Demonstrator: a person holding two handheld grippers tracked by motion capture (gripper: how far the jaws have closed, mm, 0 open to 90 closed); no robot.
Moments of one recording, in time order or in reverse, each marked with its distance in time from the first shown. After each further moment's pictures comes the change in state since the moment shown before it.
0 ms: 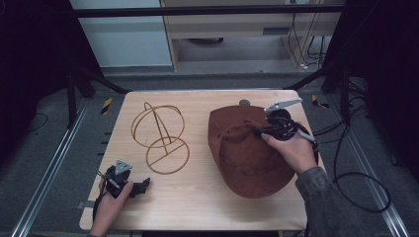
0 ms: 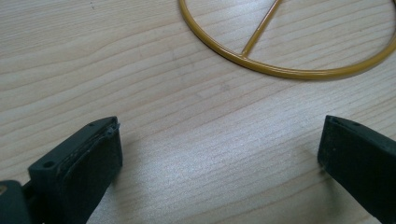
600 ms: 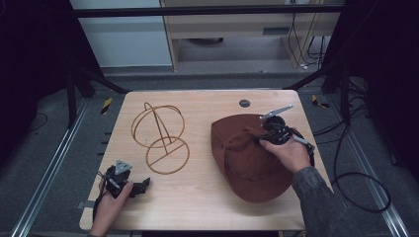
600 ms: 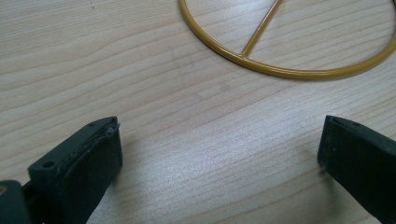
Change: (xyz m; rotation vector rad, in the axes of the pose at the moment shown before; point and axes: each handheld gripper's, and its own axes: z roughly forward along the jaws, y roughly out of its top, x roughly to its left) left arm 0.000 0.000 0.000 0.000 0.000 0.000; right arm -0.015 -0.021 0.035 0.120 -0.016 0.016
